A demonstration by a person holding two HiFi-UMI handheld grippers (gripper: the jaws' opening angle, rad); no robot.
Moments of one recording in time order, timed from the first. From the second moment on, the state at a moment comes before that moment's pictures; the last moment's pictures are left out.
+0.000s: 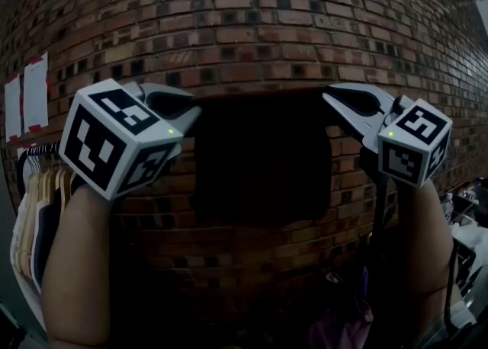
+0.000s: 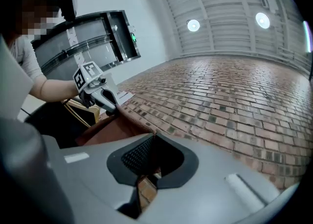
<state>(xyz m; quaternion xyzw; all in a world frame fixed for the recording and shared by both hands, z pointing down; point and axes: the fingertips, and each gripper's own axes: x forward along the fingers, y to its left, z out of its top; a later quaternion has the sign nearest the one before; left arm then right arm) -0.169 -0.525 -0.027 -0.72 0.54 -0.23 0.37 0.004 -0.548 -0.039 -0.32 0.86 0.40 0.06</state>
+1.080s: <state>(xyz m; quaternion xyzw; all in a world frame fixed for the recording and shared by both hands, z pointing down) -0.208 -0.636 0.016 -0.72 0.28 -0.57 0.29 -0.054 -0.681 -0.011 -0.20 0.85 0.36 -0.33</state>
